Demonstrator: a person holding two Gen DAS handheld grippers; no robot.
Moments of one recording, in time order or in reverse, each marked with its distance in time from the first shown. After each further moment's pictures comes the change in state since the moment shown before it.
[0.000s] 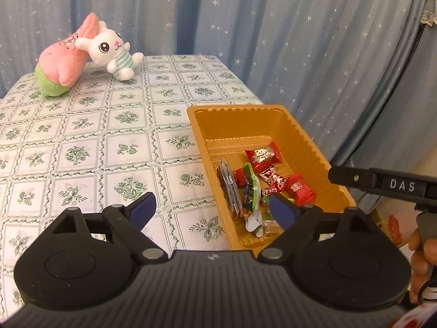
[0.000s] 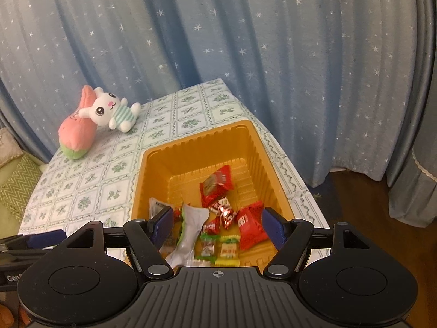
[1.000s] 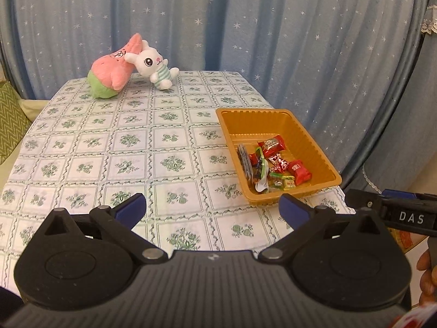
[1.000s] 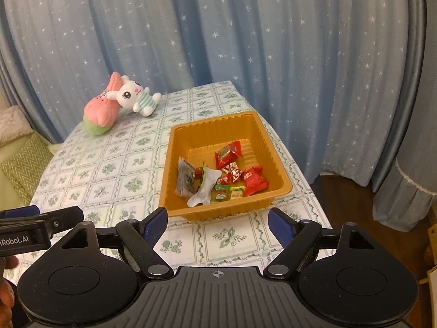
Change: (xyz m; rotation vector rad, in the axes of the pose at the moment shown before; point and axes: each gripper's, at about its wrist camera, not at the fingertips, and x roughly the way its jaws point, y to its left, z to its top) left arm -0.122 -0.003 -0.058 -0.031 -0.073 0.110; right arm -0.112 0.046 -0.070 -0.096 -0.026 -0.039
